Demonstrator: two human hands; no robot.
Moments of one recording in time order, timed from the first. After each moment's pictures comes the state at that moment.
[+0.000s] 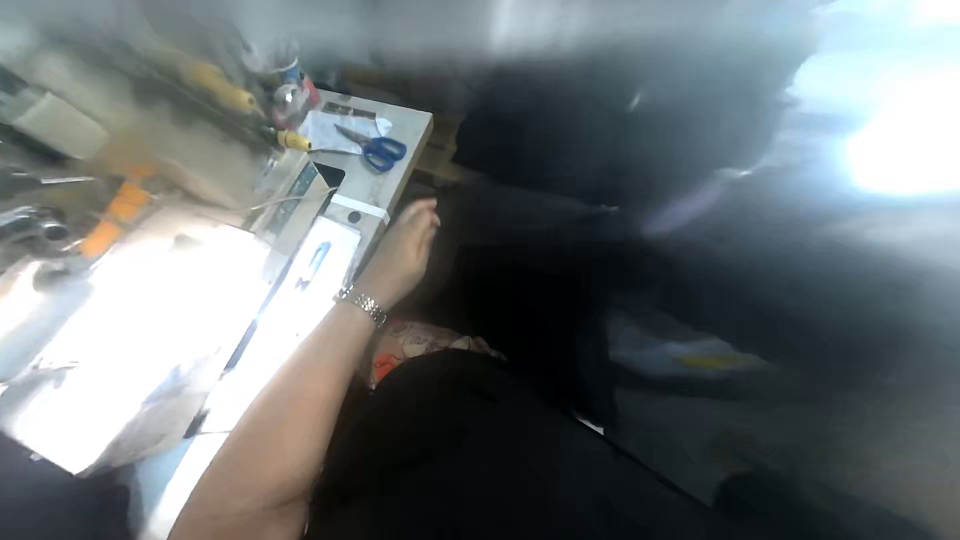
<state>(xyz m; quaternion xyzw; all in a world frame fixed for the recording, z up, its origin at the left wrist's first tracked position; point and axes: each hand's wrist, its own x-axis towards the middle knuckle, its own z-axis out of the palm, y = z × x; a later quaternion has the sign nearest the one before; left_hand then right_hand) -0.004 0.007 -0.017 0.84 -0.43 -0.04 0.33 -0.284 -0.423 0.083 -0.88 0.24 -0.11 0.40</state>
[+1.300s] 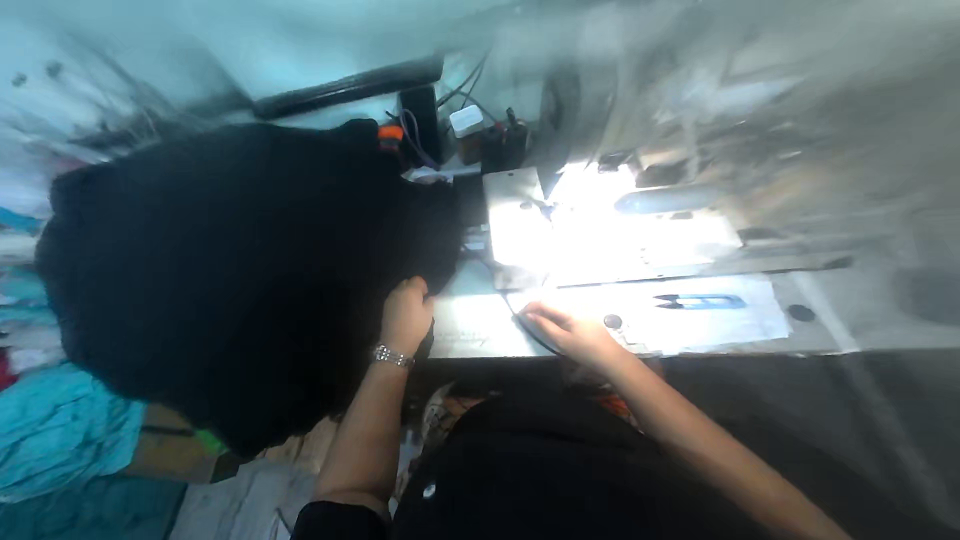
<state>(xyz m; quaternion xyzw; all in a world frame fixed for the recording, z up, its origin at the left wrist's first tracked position) -0.249 0.369 -0.028 0.89 0.41 0.03 0.19 -0.054 0.138 -0.083 -0.73 -0.48 0.27 0.41</state>
